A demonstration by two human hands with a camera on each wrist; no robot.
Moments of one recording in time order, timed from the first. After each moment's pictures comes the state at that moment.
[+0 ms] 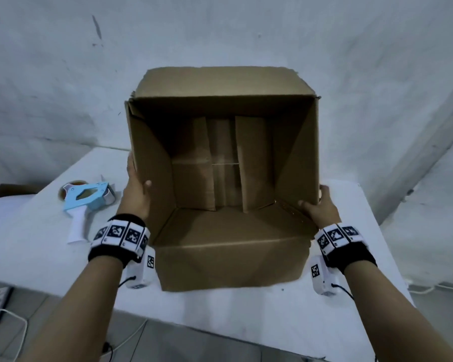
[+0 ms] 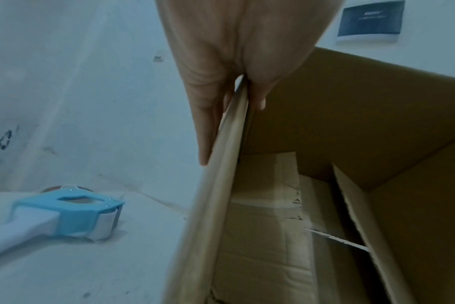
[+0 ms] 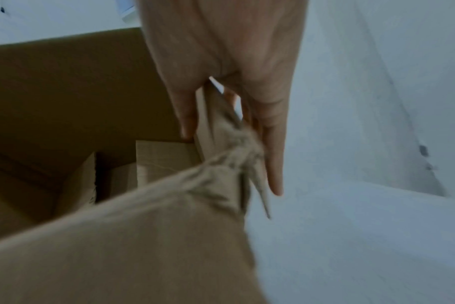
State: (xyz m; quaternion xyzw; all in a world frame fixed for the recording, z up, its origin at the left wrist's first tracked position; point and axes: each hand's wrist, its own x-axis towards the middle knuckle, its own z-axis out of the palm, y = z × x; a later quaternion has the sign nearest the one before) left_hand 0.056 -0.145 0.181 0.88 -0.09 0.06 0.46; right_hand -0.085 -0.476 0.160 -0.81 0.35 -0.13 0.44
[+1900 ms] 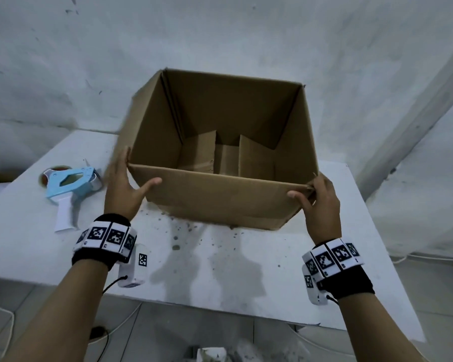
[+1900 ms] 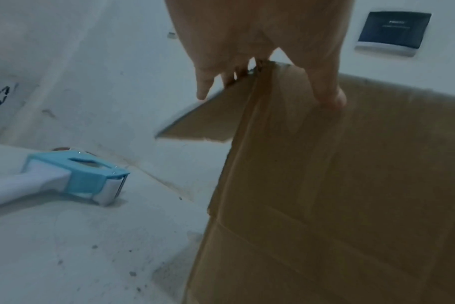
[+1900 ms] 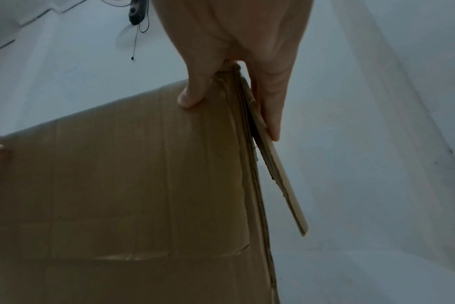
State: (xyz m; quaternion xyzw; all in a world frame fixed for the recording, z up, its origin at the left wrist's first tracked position) left_hand 0.053 -0.118 0.164 0.88 -0.12 0.08 0.44; right_hand -0.130 -0.414 0.164 -0.86 0.25 -0.31 0.32
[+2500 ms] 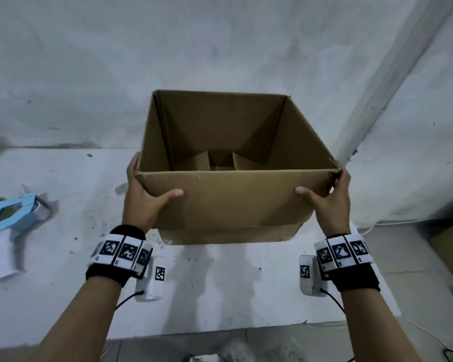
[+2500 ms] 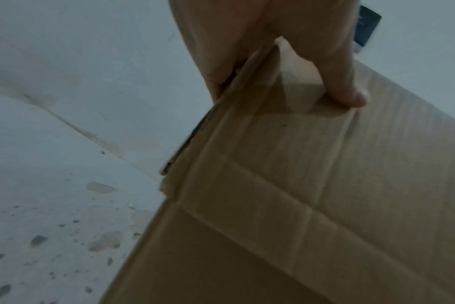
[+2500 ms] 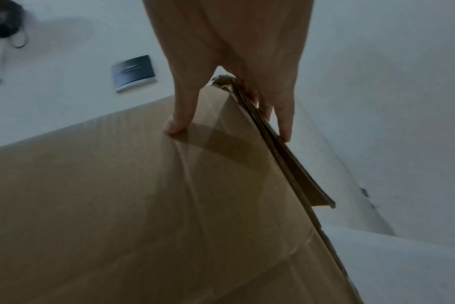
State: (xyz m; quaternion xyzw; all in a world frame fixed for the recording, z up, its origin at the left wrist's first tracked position) left_hand 0.050 -0.218 0.160 0.78 -0.18 -0.04 0.60; right_hand -0.149 -0.482 0.158 -0.71 0.36 -0.37 0.47
